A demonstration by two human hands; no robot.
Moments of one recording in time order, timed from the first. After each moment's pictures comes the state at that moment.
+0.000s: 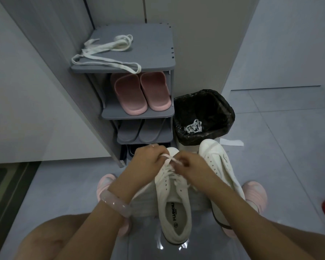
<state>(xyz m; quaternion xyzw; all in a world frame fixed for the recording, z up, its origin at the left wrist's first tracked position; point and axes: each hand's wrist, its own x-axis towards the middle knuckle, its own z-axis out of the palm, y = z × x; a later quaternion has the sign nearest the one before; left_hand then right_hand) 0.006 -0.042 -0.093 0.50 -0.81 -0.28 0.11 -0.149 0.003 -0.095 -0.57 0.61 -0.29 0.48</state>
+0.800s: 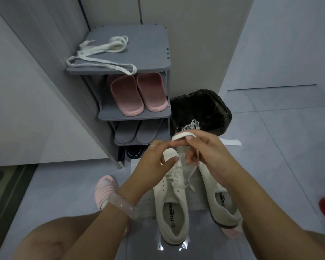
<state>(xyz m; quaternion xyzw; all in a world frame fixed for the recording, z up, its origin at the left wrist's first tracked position) -0.013 -0.033 -0.102 0.49 -0.76 -0.36 0.24 -0.174 -0.003 -0.050 -0.45 0.52 -0.45 0.57</state>
